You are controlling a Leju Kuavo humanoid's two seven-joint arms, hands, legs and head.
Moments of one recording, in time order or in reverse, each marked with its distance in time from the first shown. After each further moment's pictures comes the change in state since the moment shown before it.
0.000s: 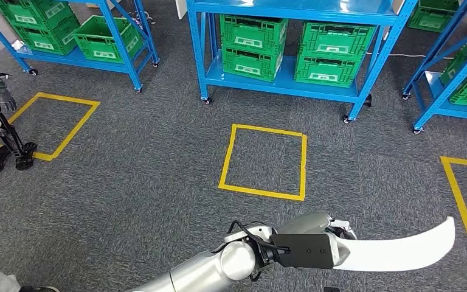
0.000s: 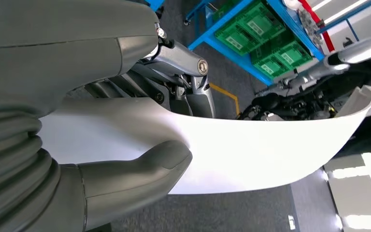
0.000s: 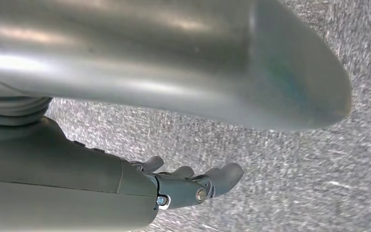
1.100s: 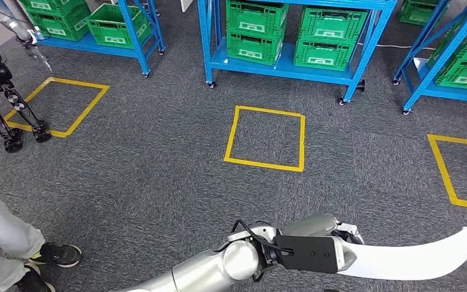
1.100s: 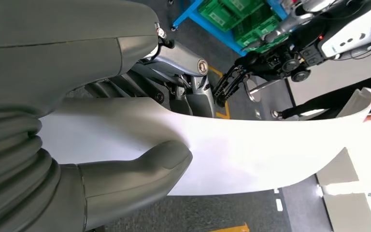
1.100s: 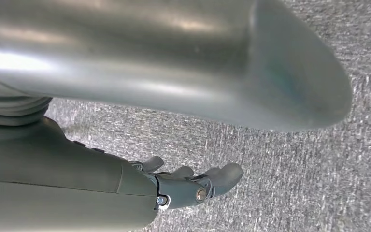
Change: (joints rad) left arm -0.022 -0.008 -0.025 0.008 0.029 -0.016 -0.012; right arm 0.006 0.002 -0.011 -0.002 0.004 0.003 -0.003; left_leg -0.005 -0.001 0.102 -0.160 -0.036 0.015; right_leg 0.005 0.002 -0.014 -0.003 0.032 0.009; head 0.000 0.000
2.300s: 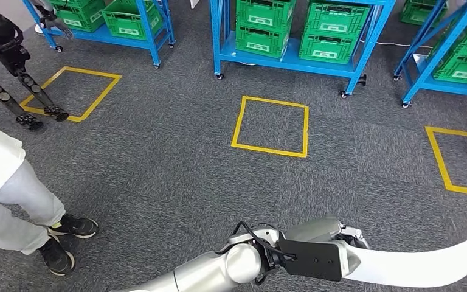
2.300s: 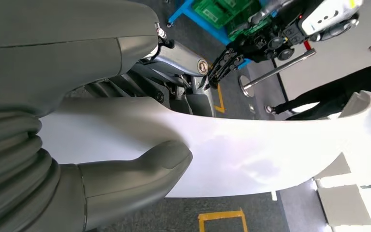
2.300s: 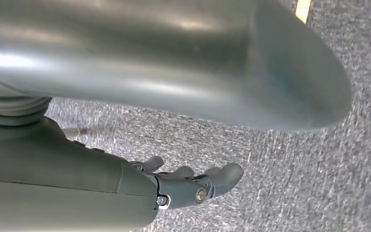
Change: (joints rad) left arm -0.002 0.000 -0.024 -0.008 -0.006 0.014 -0.004; right arm 0.009 0.001 0.010 -0.001 0.022 0.007 -0.008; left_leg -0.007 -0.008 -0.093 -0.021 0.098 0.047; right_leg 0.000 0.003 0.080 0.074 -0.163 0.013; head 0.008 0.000
